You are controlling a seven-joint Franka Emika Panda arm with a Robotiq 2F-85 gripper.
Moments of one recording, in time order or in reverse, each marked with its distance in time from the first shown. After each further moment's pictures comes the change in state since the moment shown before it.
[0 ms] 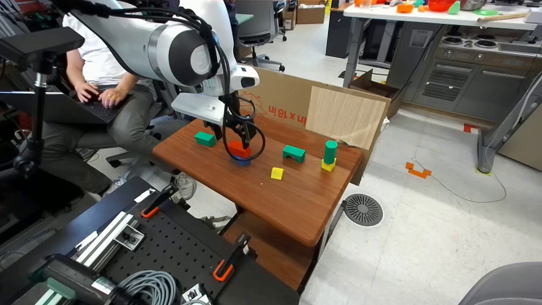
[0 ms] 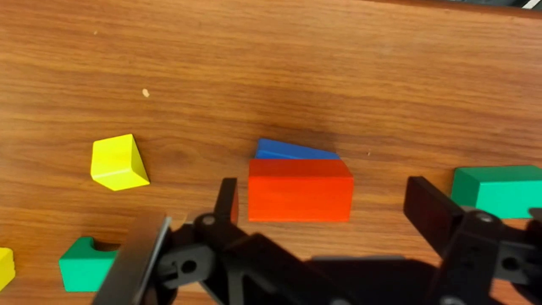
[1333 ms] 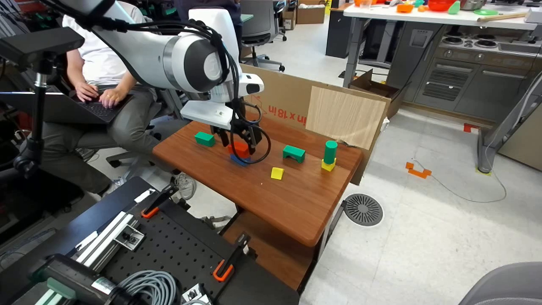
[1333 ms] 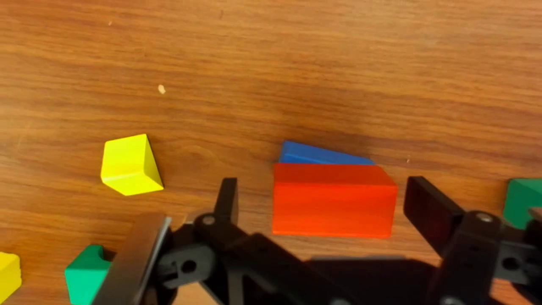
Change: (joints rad) arm 0.022 0.081 -0.032 0.059 -0.092 -0.014 0.071
